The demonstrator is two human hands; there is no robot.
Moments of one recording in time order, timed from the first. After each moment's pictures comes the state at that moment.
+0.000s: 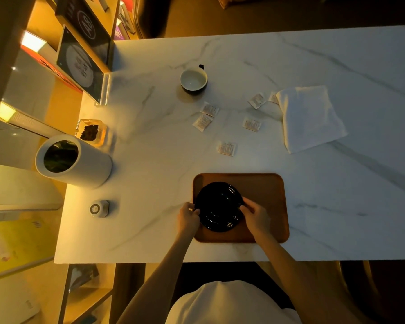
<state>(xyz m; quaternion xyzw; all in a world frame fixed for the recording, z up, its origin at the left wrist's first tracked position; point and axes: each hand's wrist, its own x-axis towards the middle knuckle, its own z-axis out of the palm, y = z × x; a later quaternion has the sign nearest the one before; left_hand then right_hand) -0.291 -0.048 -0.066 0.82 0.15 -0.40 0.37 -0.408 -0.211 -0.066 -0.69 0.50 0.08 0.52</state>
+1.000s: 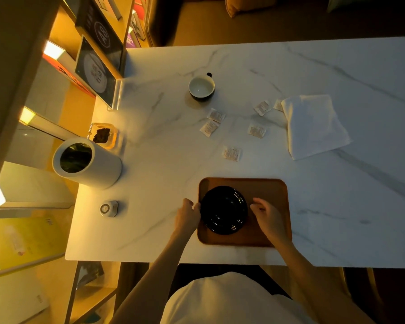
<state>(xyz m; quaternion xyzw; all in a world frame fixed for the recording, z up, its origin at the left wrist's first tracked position) -0.268 -0.039 -0.042 0.88 0.04 -0.39 0.26 -0.417 -0.237 -0.046 -0.75 0.43 0.10 0.49</state>
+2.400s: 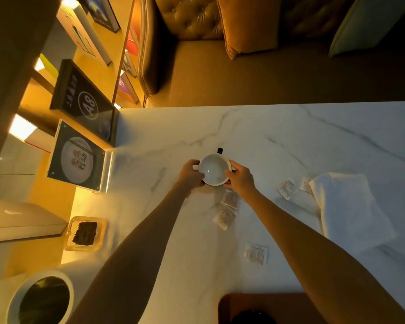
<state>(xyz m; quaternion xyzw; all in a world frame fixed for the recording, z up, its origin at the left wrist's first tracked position) 0.123 -0.239 -0.036 0.76 0.04 -0.43 0.48 0.016 -0.370 -0.063 -0.74 0.40 0.00 0.54</state>
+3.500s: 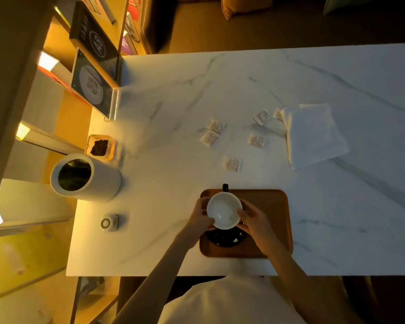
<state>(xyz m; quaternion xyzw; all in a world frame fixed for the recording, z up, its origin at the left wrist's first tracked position) -0.247 -0.070 0.020 0.66 0.09 -0.55 0.51 -0.361 -0.213 0.002 -0.49 0.47 0.05 0.73</state>
